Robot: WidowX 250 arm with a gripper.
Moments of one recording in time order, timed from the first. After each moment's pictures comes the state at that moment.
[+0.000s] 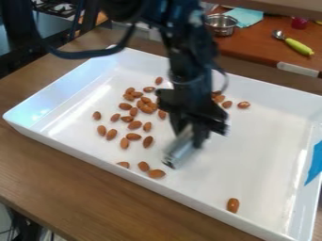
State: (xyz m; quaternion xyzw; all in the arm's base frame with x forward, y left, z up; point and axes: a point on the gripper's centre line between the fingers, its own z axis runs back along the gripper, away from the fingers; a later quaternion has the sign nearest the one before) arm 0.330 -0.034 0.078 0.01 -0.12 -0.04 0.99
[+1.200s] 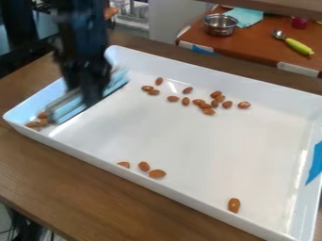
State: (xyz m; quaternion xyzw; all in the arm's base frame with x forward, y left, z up) arm 0.281 0.066 0.141 0.00 -0.08 -0.06 0.99
